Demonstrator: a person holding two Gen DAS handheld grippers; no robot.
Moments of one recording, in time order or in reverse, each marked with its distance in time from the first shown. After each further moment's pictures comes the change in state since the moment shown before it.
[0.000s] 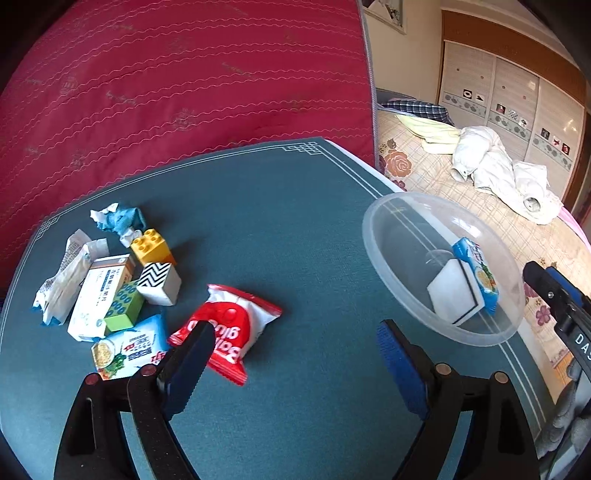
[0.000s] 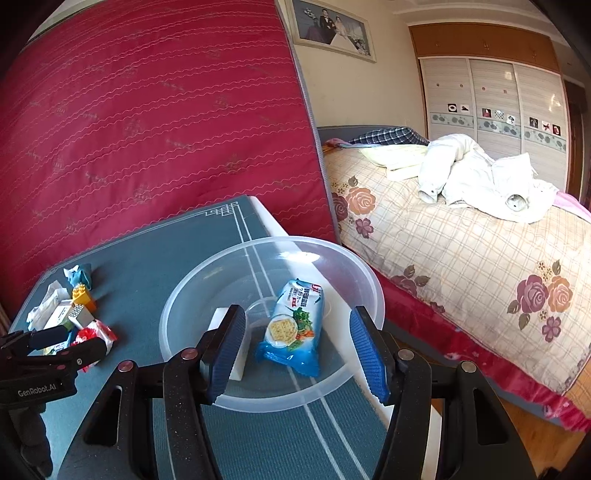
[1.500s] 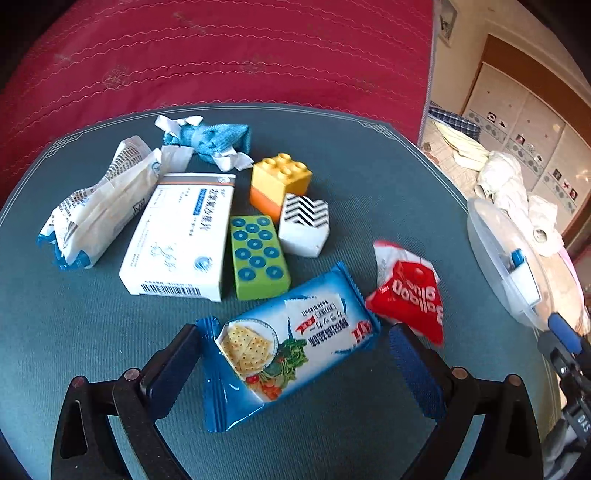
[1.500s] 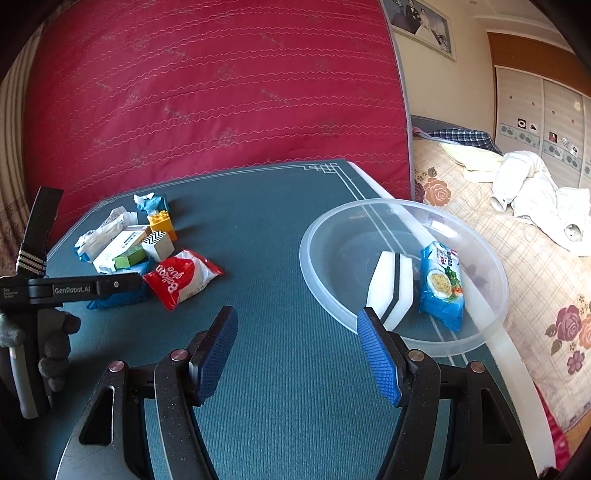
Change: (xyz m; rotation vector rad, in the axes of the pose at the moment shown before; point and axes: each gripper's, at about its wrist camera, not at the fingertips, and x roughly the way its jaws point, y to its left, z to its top) left arm 0.021 0.132 -0.035 -0.130 0.096 -0.104; right arm -0.004 0.108 -0.044 -0.195 0.110 0.176
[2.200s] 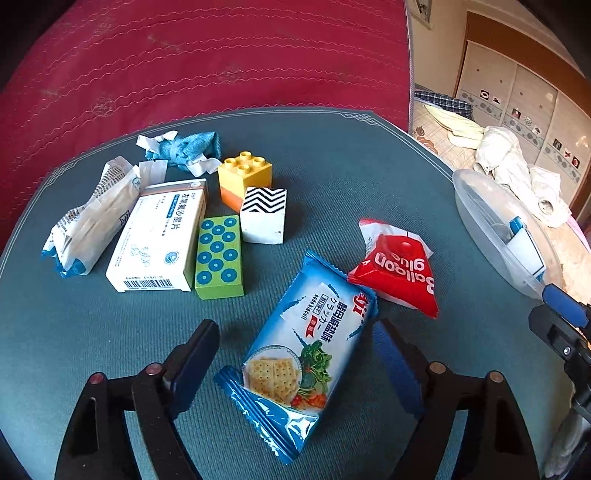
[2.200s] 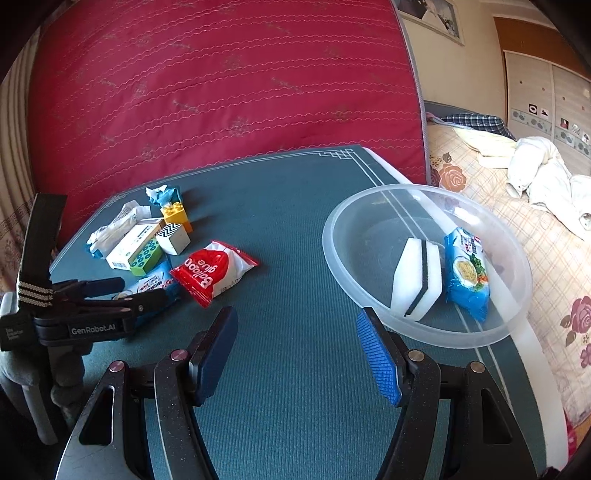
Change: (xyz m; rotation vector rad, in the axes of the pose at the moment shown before) left arm 0.005 -0.024 -0.004 0.081 -0.005 0.065; right arm 0.010 0.007 0.003 0.045 0.063 0.077
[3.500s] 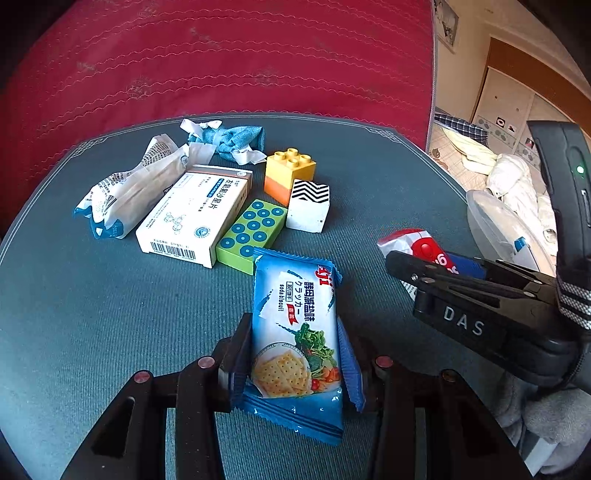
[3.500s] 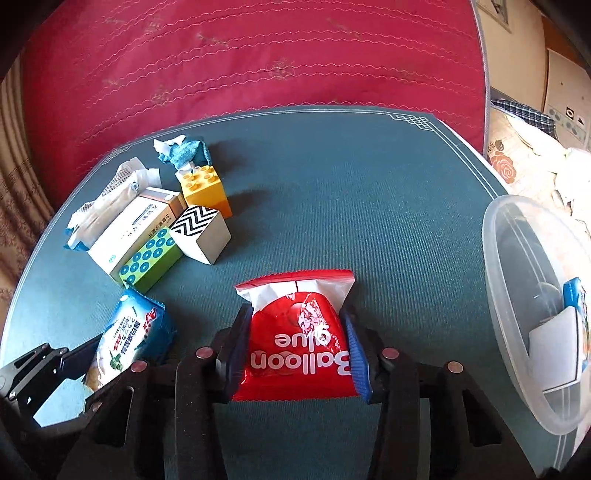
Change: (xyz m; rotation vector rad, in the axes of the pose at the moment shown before) left arm -0.023 0.019 -0.022 -0.107 -0.056 0.019; right arm 0.108 0.081 0.037 -0.103 0.182 0.022
